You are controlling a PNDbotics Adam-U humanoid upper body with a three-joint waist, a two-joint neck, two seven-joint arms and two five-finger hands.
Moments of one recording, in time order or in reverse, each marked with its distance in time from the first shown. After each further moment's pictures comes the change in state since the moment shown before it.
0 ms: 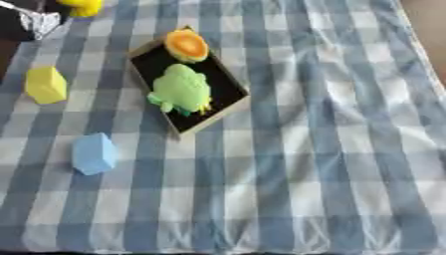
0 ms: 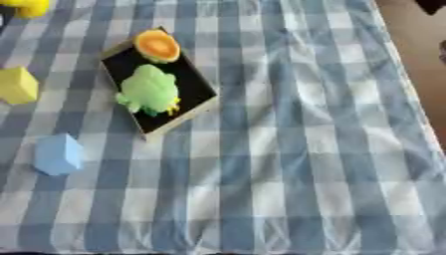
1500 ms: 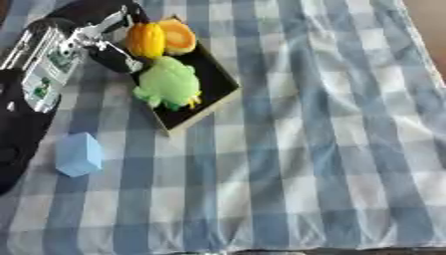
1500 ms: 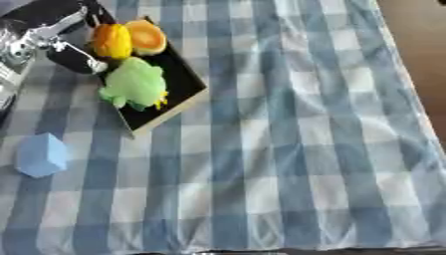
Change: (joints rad) left arm -0.075 -0.257 -0.025 0.568 -0.190 -0.148 0.126; right arm -0.039 0.009 0.011 -0.010 -0.009 0.002 0.011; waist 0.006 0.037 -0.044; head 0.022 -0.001
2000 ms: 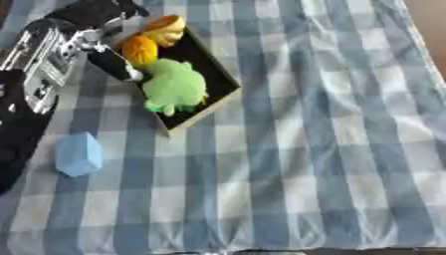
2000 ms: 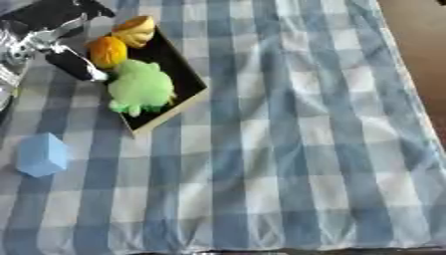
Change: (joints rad) left arm 0.004 0.022 0.004 -0.057 -0.069 -0.007 -0.068; right arm 0.006 0.000 0.000 0.001 0.000 -0.003 0.003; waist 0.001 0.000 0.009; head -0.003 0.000
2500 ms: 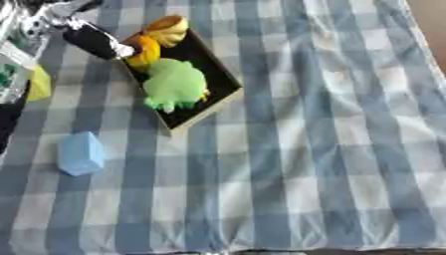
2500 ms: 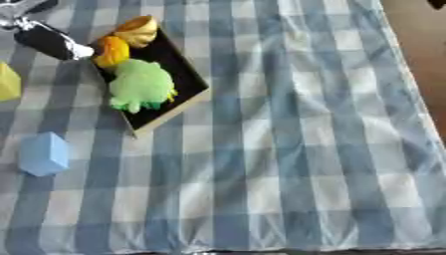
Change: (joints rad) left arm 0.027 0.092 0.035 -0.267 0.170 0.042 -0.048; right arm 0.013 0.000 0.000 0.005 0.000 -0.002 -0.002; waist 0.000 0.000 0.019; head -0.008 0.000
